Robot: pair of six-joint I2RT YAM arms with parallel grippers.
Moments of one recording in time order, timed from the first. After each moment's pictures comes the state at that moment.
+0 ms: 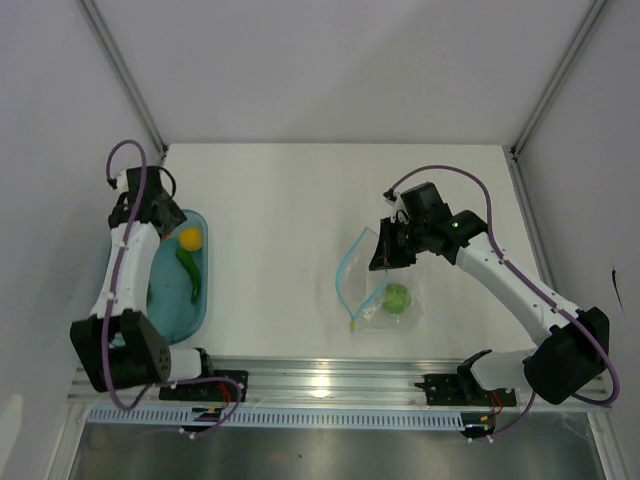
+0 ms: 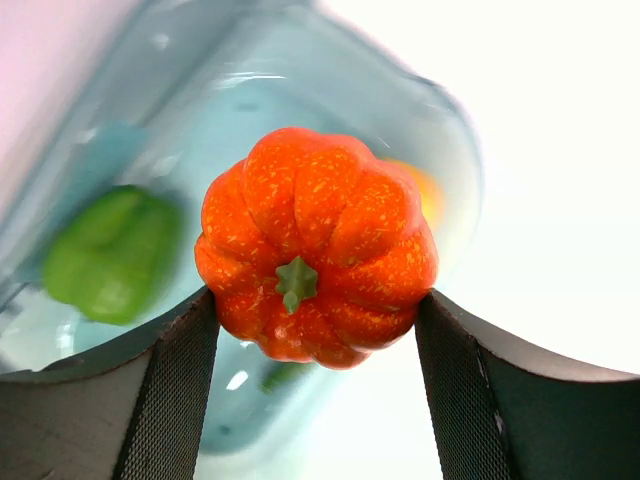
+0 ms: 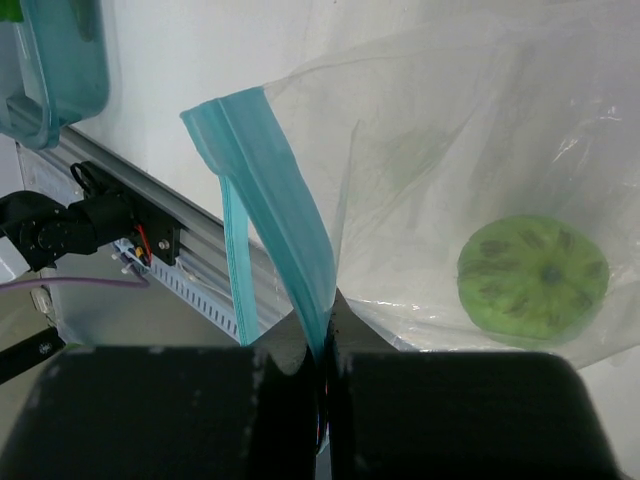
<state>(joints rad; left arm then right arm) 0.22 1.37 1.18 -0.72 -0.37 -0.44 0.55 1.33 1.19 -0.79 -0.38 0.48</state>
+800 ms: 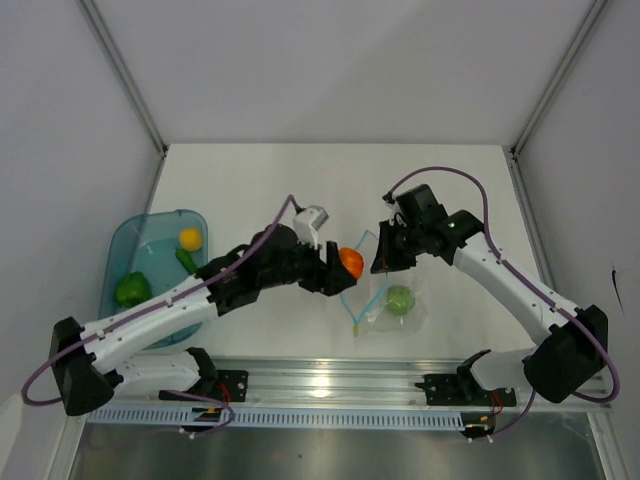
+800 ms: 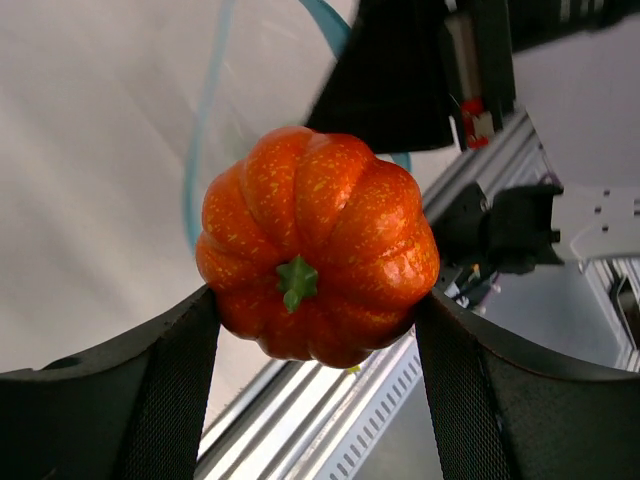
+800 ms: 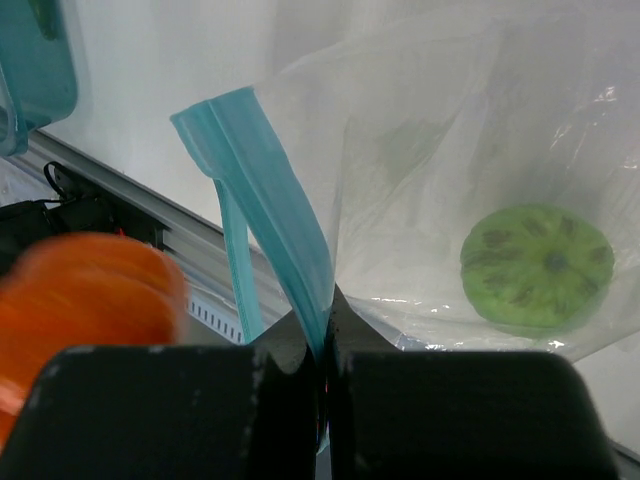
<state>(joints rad) -0.92 1.09 0.95 -0.32 0.10 -0.61 0.57 1.33 1.20 -0.84 -0.31 0.51</state>
